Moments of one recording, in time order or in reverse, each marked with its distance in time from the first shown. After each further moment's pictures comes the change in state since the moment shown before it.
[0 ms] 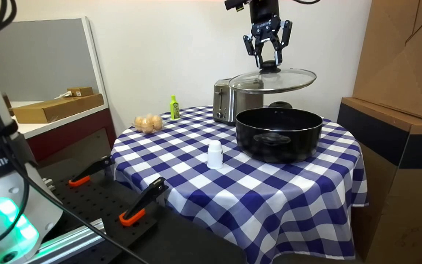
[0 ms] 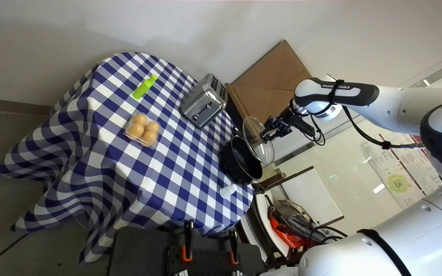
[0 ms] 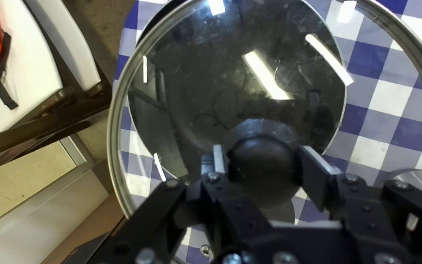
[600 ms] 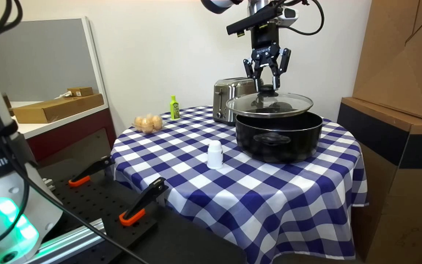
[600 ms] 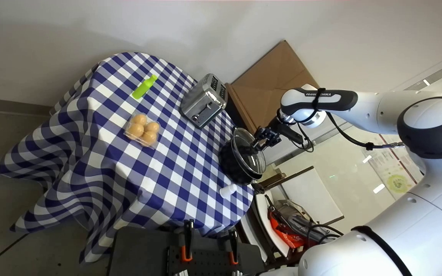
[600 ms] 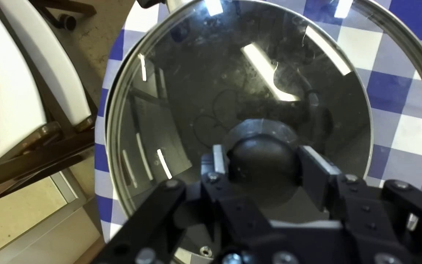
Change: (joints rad) arm -0.008 0.111 -0.005 0.003 0.000 0.002 0.021
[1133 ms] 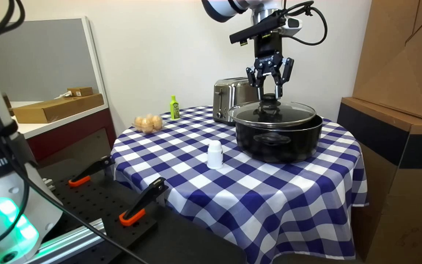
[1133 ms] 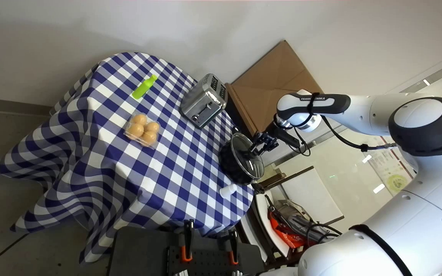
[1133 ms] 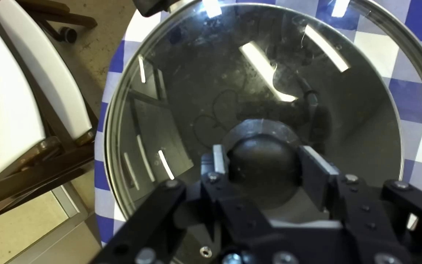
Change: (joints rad) arm -0.011 0.043 -0.009 0.004 0.000 0.012 0.009
